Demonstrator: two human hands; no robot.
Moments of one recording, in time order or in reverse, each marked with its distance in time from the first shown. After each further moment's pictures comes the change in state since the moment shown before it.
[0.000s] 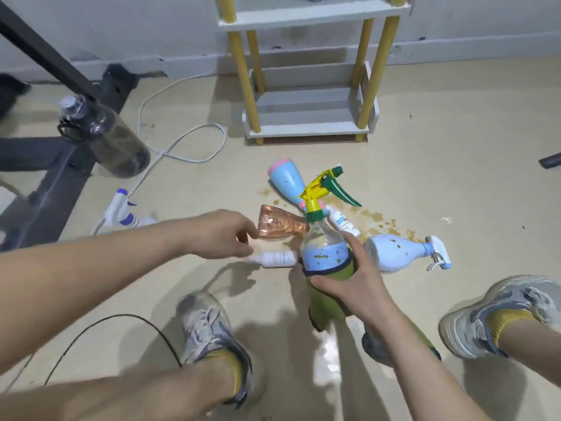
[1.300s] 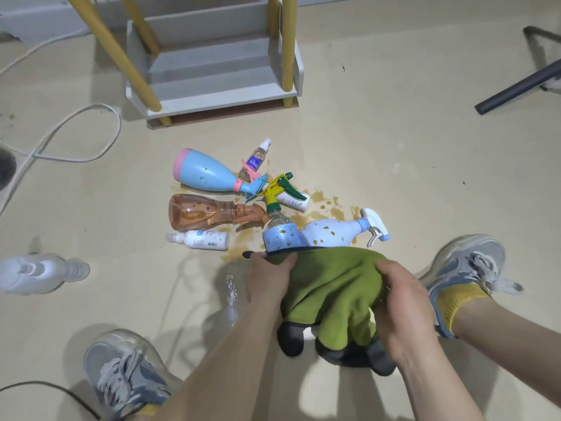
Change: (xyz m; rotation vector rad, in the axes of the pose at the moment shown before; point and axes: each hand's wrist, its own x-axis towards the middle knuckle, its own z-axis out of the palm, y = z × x) left_hand 0.199 0.137 0.183 -1.061 0.301 -0.538; right_hand 0.024 0.075 -0.106 0.721 0.588 0.362
